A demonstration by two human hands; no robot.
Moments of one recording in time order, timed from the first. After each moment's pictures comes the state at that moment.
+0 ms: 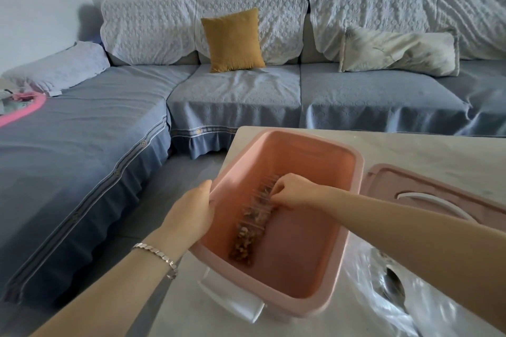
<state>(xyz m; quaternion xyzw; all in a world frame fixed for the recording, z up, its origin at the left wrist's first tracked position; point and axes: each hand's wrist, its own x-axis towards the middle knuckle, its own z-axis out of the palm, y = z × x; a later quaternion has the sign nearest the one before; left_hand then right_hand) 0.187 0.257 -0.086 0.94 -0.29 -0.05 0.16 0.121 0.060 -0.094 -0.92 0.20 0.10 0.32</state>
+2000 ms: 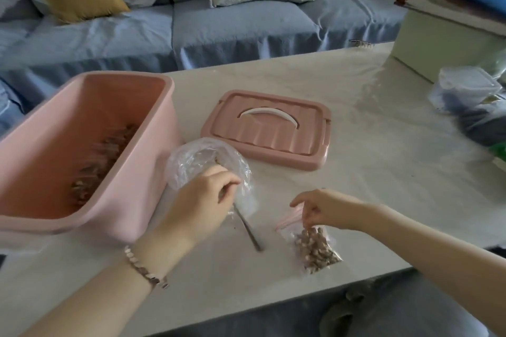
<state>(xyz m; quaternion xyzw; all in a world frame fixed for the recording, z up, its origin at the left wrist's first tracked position) -0.082 0.108 -0.127 0.76 -0.57 -0.10 0.30 -0.272 -0.057 -0.171 -0.89 0.25 0.16 0.34</state>
